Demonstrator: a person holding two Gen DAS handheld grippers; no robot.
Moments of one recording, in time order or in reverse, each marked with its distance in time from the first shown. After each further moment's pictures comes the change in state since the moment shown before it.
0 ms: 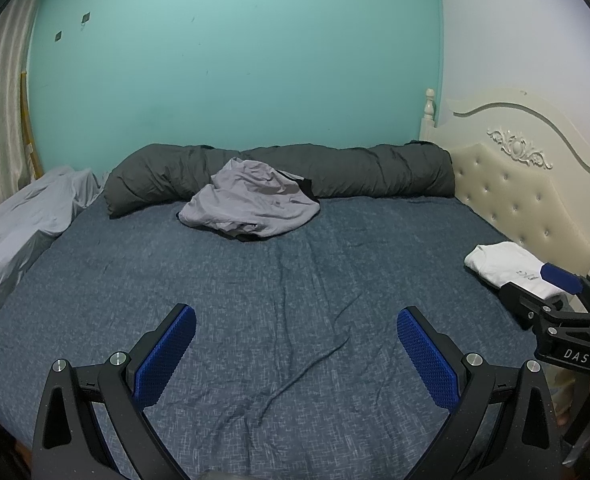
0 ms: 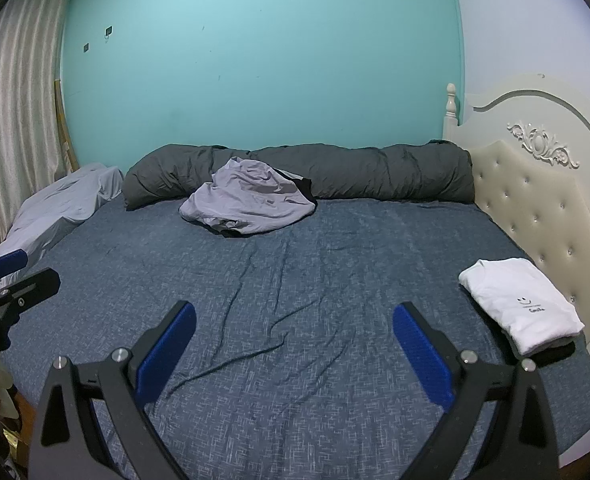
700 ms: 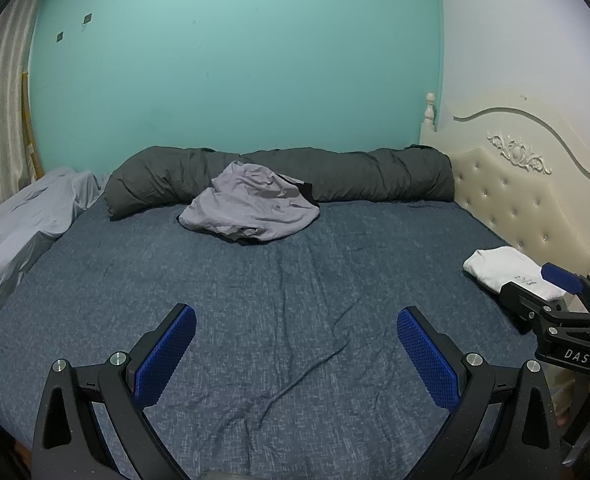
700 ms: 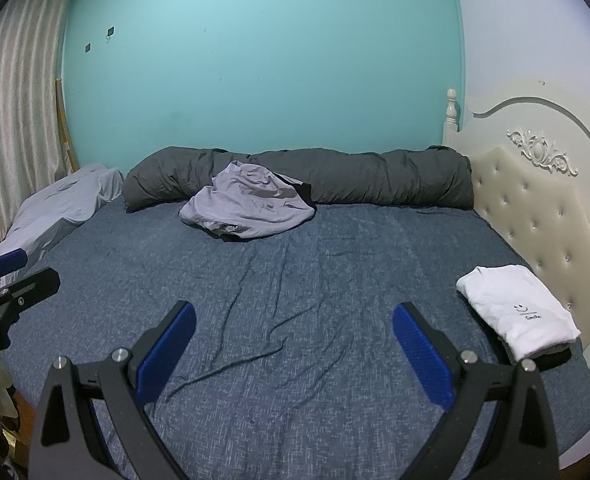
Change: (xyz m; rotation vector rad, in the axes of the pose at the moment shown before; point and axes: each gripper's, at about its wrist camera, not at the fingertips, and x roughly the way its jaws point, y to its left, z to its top) left arm -0.004 0.001 0.007 -0.008 -0.010 0.002; right arm -0.004 0.002 0.008 -0.010 -0.010 -0.007
